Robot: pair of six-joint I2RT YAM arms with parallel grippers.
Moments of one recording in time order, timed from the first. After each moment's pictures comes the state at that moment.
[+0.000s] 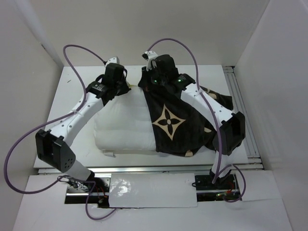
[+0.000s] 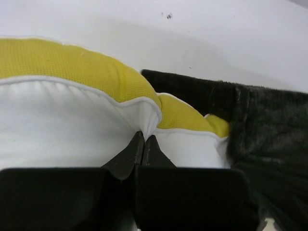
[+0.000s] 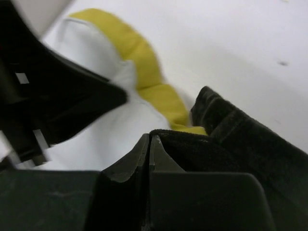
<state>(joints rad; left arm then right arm) -0.44 1.57 1.51 -0.59 -0.24 -0.62 0.65 1.79 1.75 -0.40 -0.16 0.18</state>
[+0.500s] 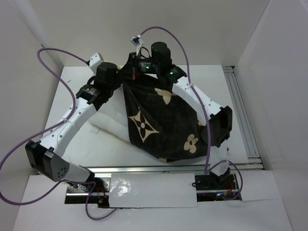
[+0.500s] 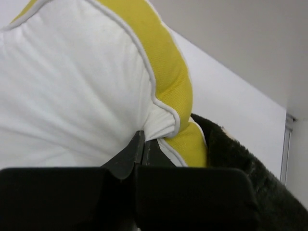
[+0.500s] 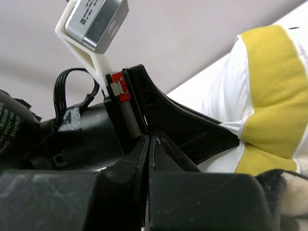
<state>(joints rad) -0.46 1.43 1.47 -0.55 -0.49 -0.80 0.67 1.96 2.03 -0.12 -0.72 0.55</state>
